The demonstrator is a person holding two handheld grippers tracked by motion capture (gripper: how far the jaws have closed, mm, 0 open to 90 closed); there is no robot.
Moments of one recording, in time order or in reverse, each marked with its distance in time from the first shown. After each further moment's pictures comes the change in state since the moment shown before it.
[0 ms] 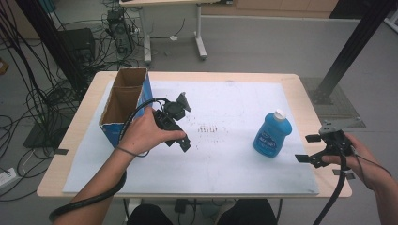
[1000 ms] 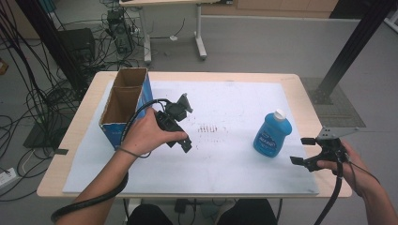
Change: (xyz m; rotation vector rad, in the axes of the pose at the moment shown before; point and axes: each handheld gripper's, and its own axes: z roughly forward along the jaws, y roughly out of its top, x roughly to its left) left arm -0.003 0.002 0.004 0.003 0.001 -0.003; right arm 0.002 -0.040 0.020 -0.132 0.010 0.031
